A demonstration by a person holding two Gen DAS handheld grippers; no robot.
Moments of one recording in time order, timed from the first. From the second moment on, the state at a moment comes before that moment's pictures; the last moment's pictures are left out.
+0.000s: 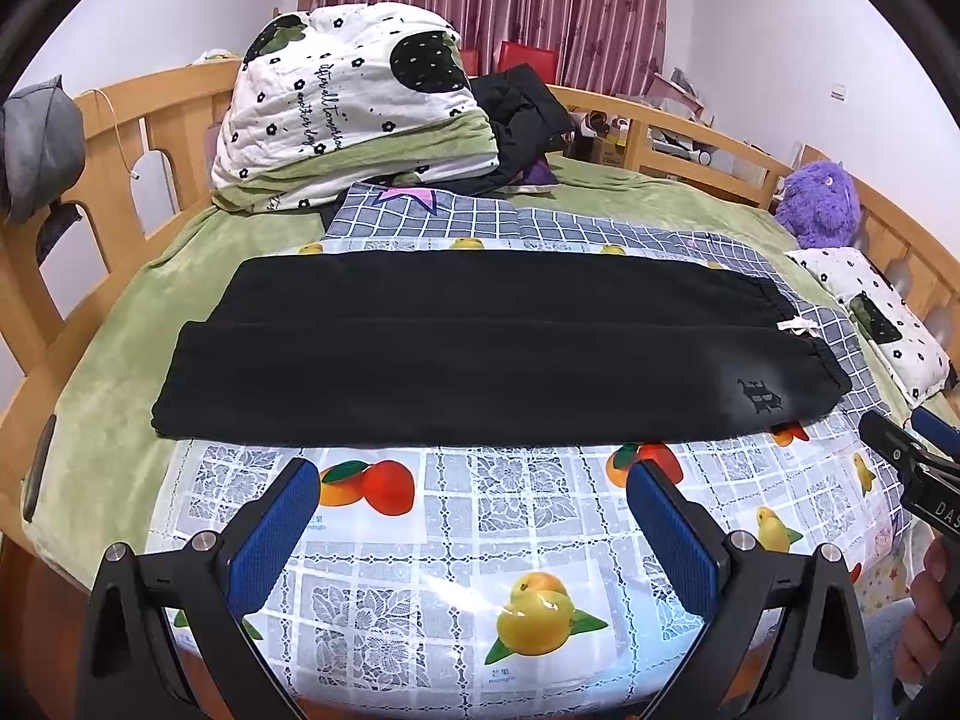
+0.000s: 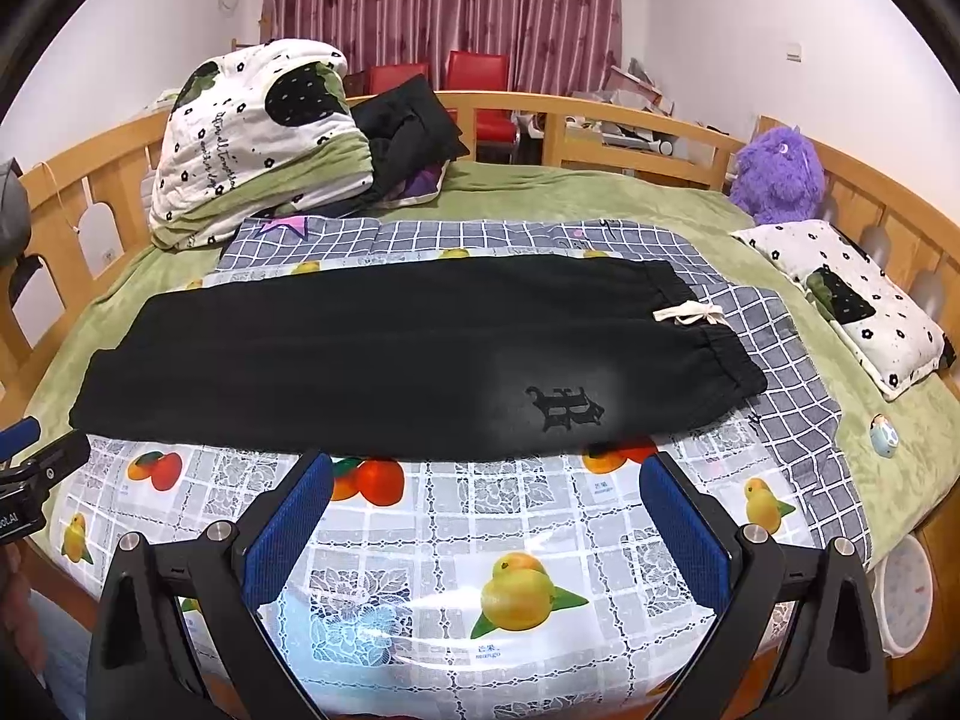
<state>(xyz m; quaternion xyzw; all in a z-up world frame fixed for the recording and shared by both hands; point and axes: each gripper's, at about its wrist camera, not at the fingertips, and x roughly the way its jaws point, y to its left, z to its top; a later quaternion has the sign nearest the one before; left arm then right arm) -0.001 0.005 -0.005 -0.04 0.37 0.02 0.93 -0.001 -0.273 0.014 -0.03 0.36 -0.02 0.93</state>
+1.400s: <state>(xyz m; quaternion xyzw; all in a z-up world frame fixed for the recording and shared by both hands) 0.001 0.010 -0.009 -0.05 0.38 0.01 0.92 -0.006 -0.275 0.015 -0.03 0.36 -0.02 0.93</state>
